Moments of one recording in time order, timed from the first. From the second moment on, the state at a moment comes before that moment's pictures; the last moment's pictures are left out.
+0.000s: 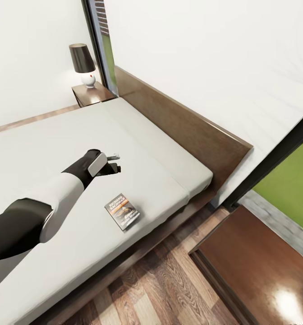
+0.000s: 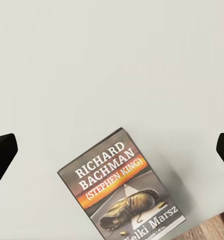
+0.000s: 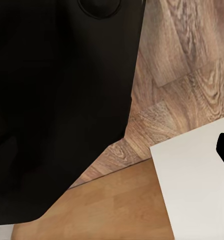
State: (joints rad) left arm -1.44 -0.03 -0.33 -0.30 0.62 0.72 0.34; right arm -0.26 0.01 0.72 -0.03 -0.65 0.07 -0.12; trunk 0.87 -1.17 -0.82
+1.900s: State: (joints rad) left arm -1.45 -0.03 -0.33 -0.30 0.62 0.74 0.34; right arm -0.26 0.00 0.72 -0.02 -0.65 0.07 -0.12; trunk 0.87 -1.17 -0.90
